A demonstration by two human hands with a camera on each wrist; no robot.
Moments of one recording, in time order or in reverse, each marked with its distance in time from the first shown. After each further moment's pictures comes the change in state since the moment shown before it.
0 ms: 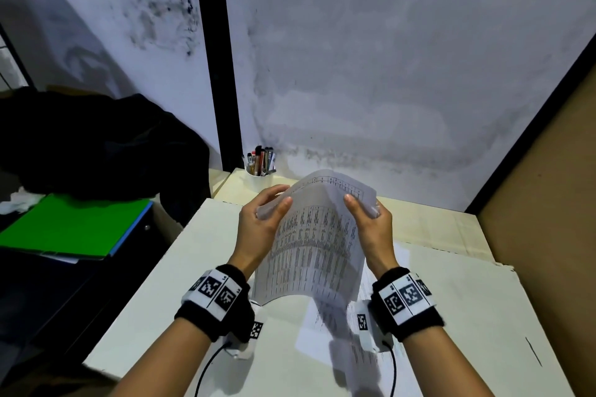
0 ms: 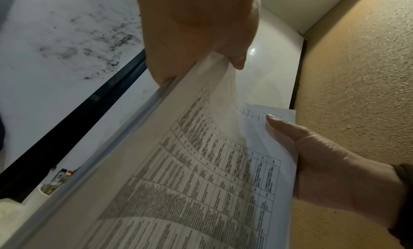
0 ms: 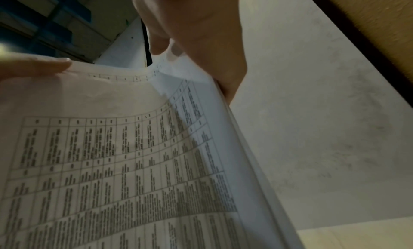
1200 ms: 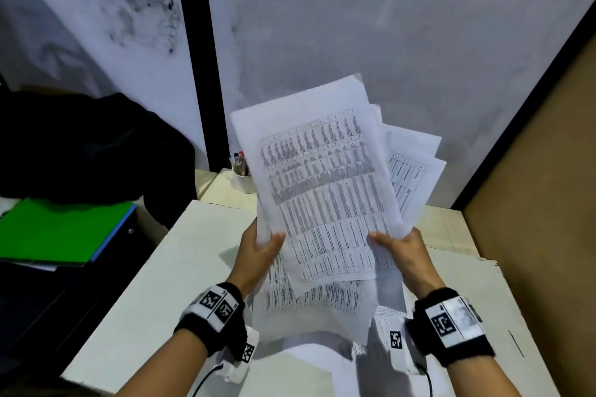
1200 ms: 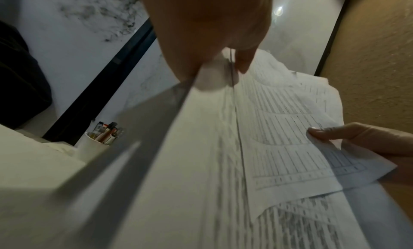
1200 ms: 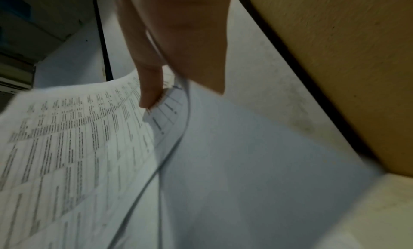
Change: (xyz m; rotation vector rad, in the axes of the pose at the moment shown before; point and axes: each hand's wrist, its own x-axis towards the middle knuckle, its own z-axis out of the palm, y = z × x) left_hand -0.019 -0.052 0.009 -0.015 -0.082 -0.173; right_hand -0.002 0.012 -0.084 -0.178 -0.001 0.155
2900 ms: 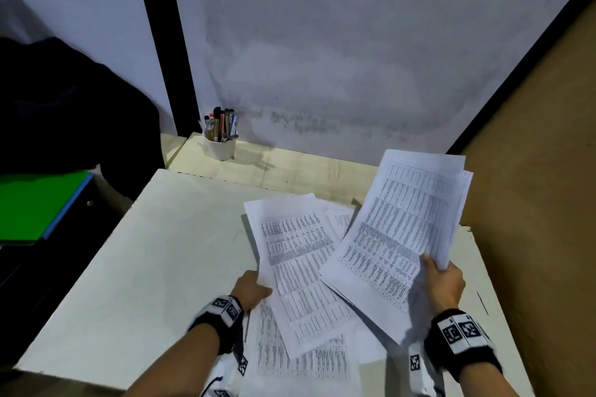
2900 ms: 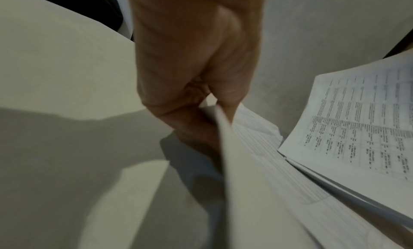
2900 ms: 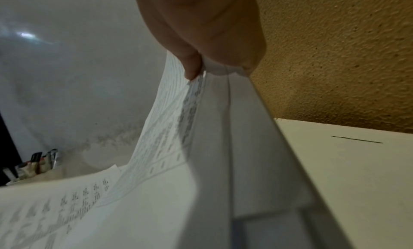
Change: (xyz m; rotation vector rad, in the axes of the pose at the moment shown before) left_hand -0.020 -0.150 -0.002 0.577 -0.363 -0.671; right_hand -0.017 0.108 -0.093 -0.308 0.677 0.348
